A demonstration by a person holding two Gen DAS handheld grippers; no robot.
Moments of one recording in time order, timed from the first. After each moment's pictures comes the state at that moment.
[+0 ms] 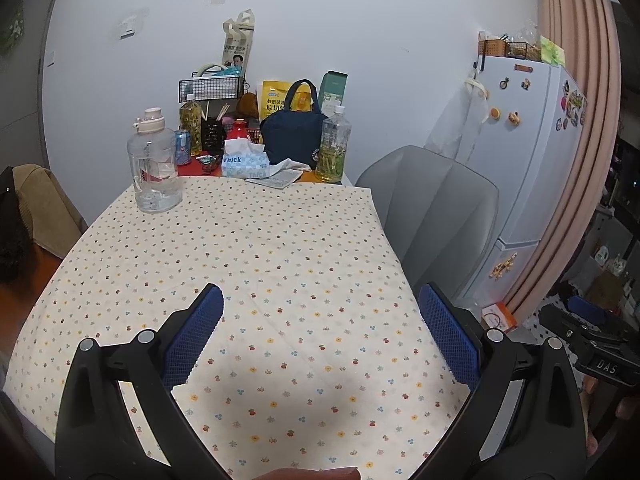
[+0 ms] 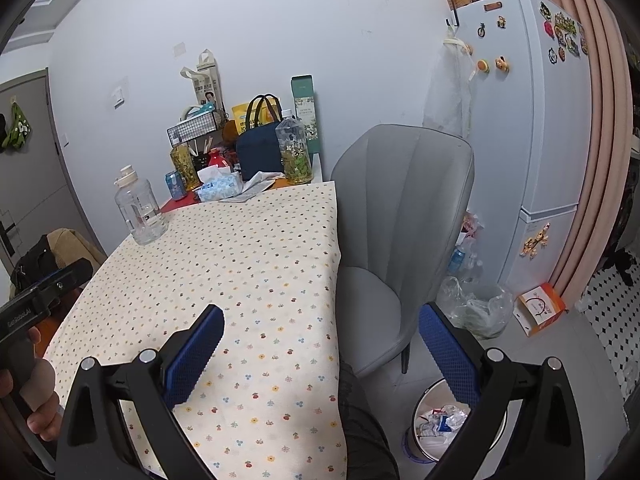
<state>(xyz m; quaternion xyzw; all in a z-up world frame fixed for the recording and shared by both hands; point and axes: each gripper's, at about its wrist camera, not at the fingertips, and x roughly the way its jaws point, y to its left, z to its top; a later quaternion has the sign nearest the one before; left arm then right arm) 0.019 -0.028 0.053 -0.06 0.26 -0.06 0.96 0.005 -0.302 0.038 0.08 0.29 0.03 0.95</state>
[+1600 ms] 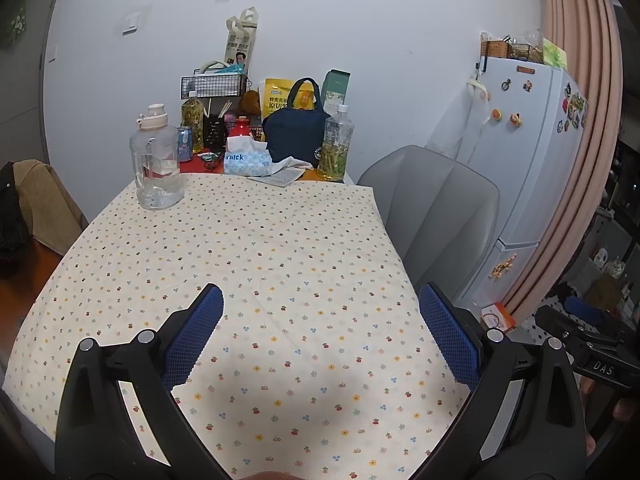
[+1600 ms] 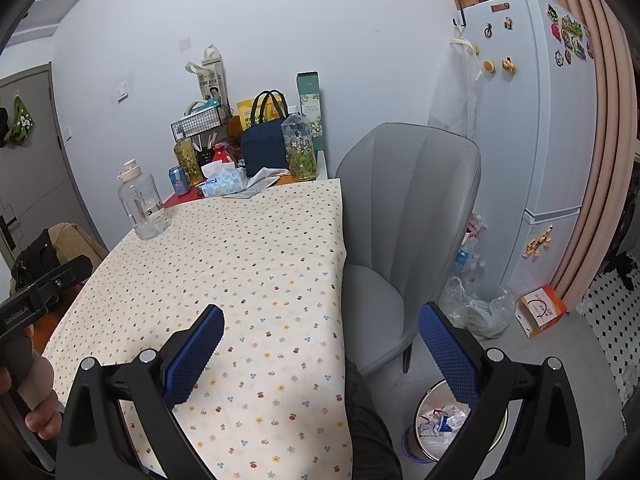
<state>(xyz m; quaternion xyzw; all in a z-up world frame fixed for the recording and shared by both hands) 0.017 -0.022 0.053 -0.06 0.27 -0.05 0.96 0.009 -0.295 0.040 0.08 0.29 0.03 0.95</state>
